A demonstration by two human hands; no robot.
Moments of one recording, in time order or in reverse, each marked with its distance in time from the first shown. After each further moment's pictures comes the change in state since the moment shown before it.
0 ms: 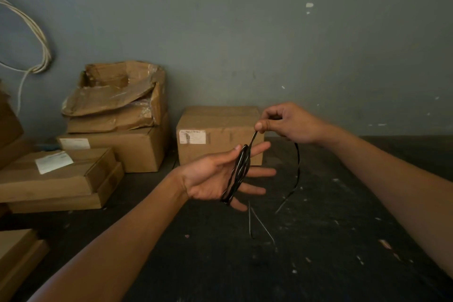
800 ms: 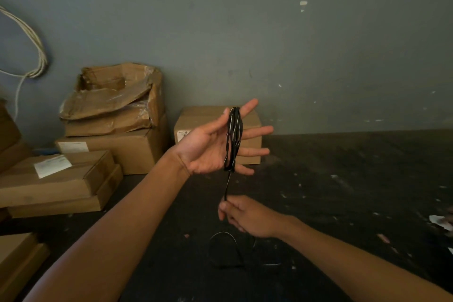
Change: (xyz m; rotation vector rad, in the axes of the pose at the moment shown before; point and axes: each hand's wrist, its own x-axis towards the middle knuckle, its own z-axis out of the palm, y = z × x) left_hand 0.007 0.043 0.012 -0.066 0.022 0.247; right_hand -0.060 0.053 0.164 0.232 -0.332 0.184
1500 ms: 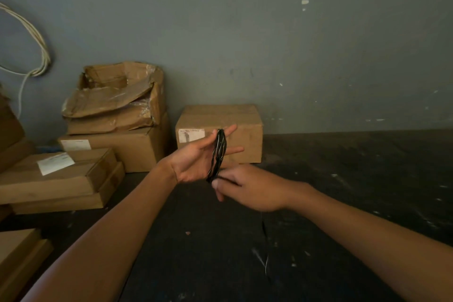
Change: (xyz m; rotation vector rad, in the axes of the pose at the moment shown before) left_hand -0.023 -0.033 -0.052 0.074 0.360 -0.118; right_hand -0.029 -0.094 -0.040 -0.350 0.025 -0.231
